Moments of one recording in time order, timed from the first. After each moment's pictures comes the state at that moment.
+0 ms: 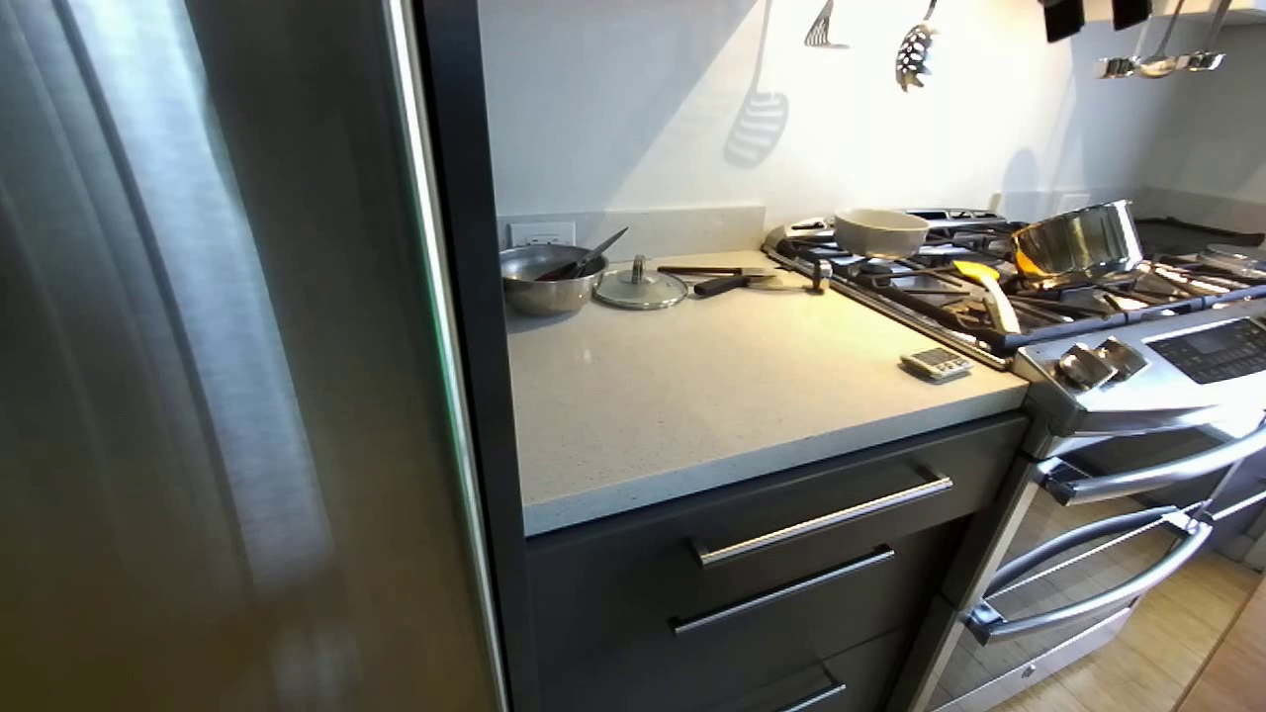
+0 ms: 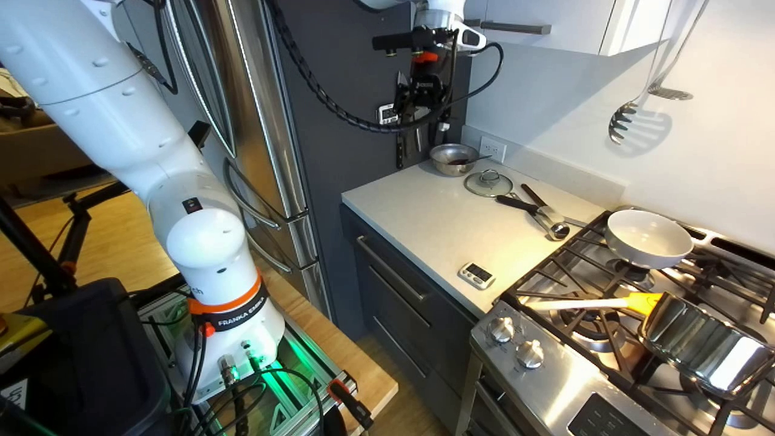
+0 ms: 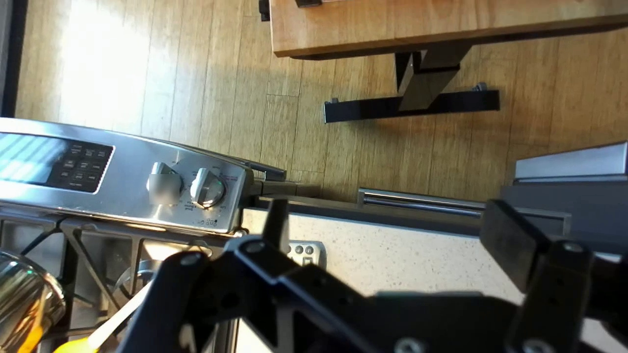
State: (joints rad) arm -0.14 -0.21 -0.08 -2.04 -0.23 1.50 -0.13
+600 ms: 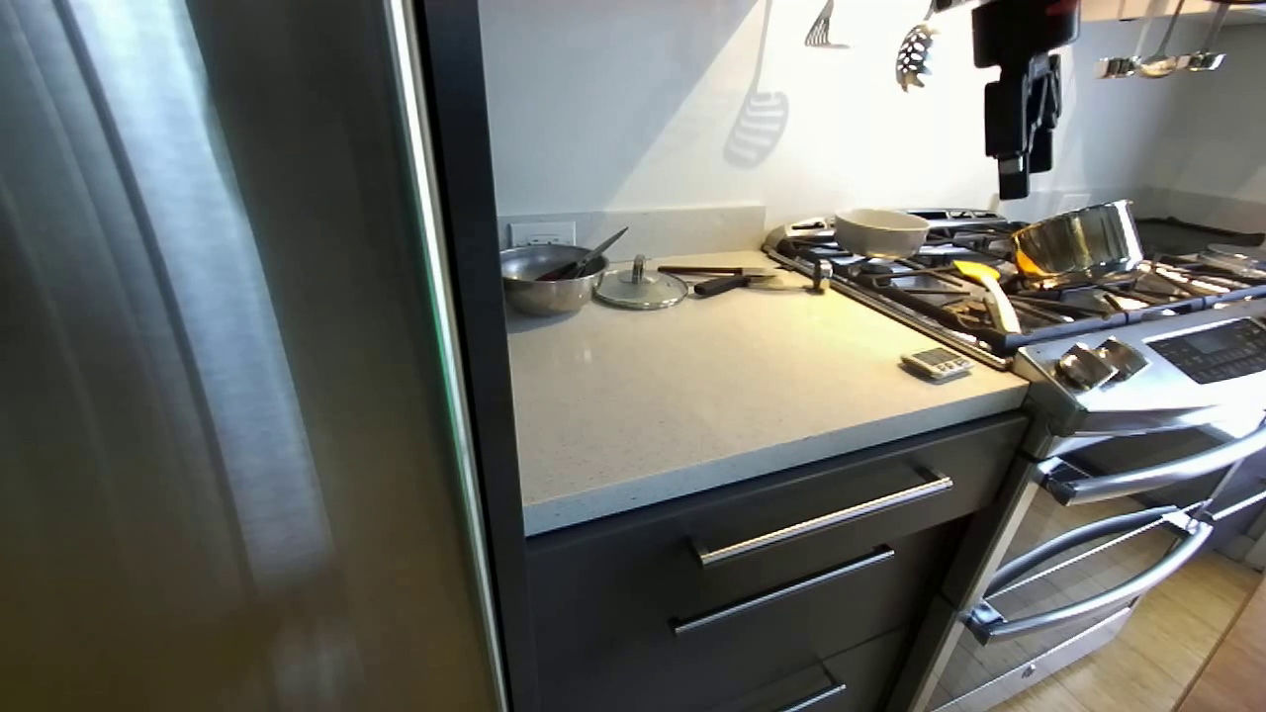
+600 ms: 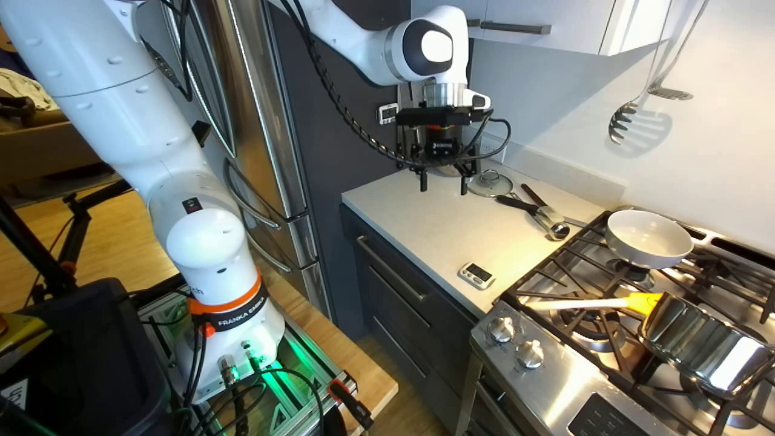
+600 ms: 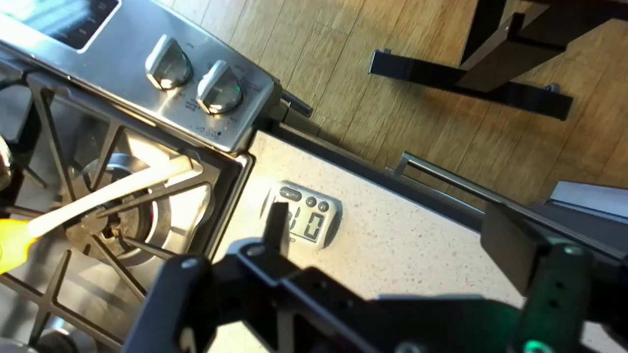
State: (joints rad) arm -0.14 -0.14 -0.14 -2.29 -0.35 1.99 -0.37
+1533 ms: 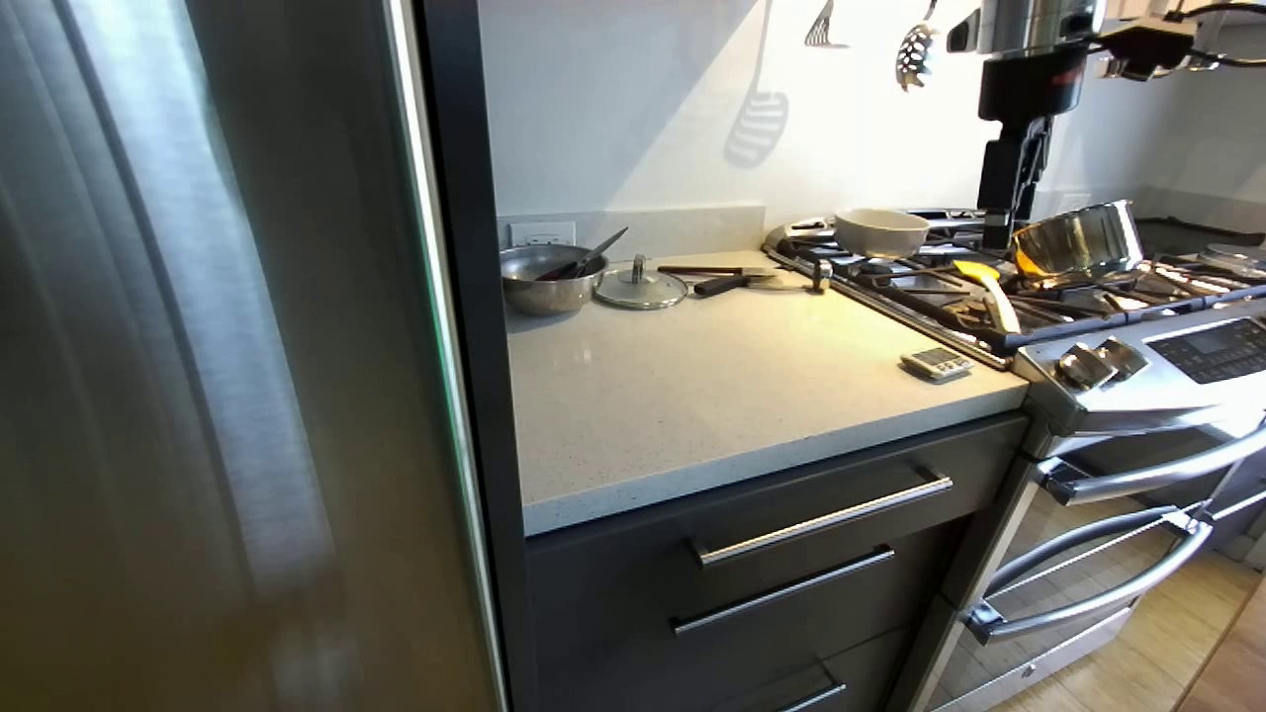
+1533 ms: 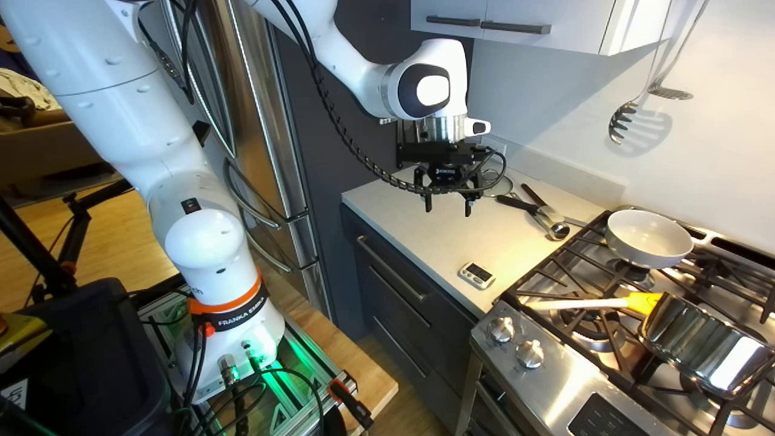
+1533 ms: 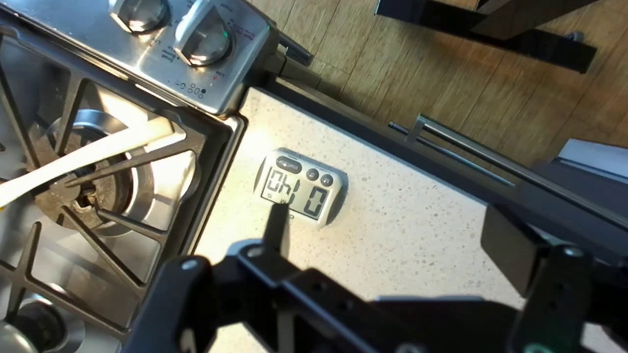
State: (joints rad) arm -0.16 -0.13 -0.20 -2.43 -0.33 2.29 -0.44
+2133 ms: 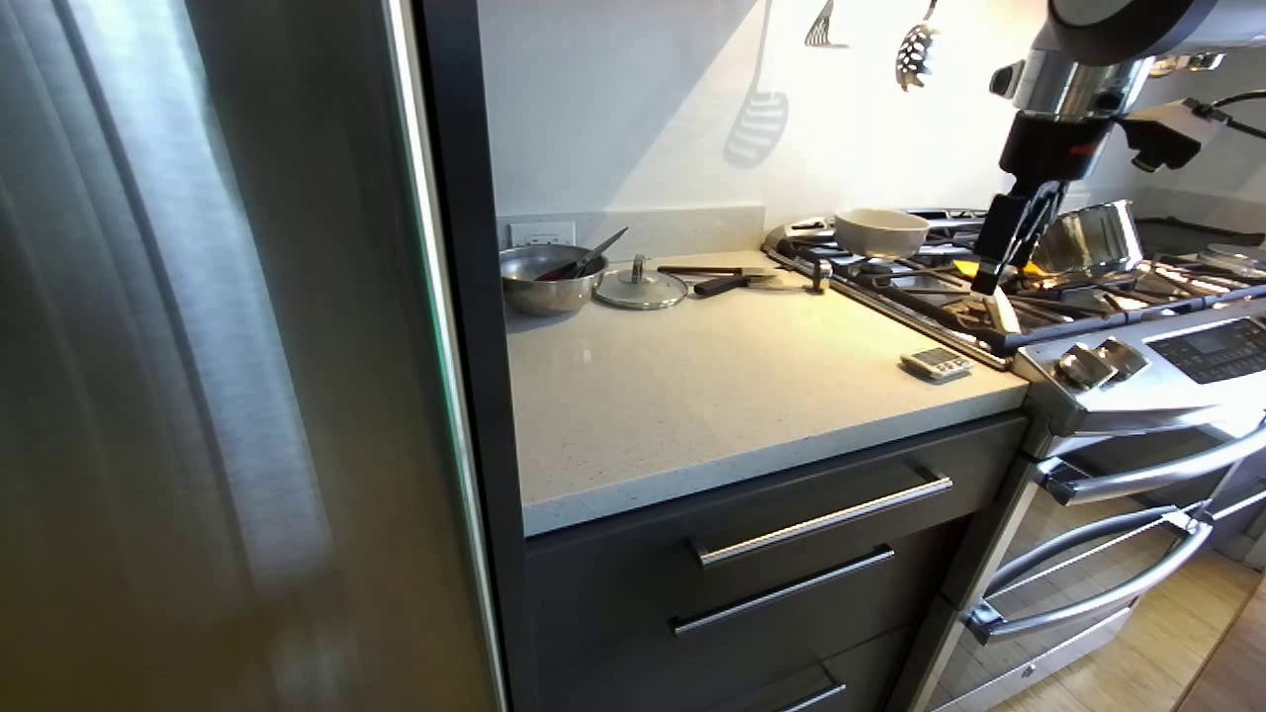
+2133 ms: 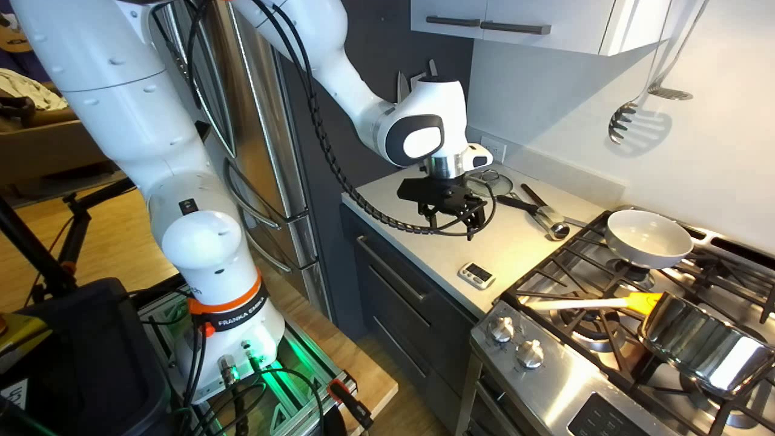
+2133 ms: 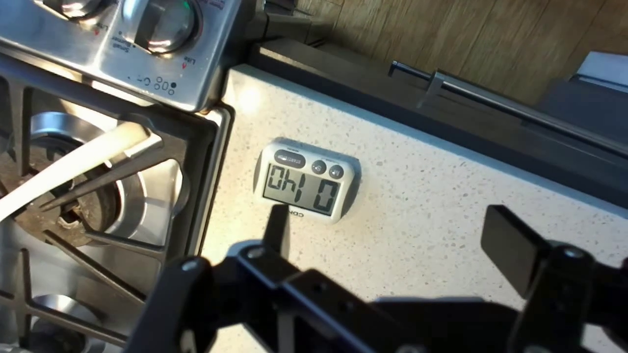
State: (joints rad) arm -0.19 -0.09 -0.27 -2.58 -0.19 2.64 -0.49
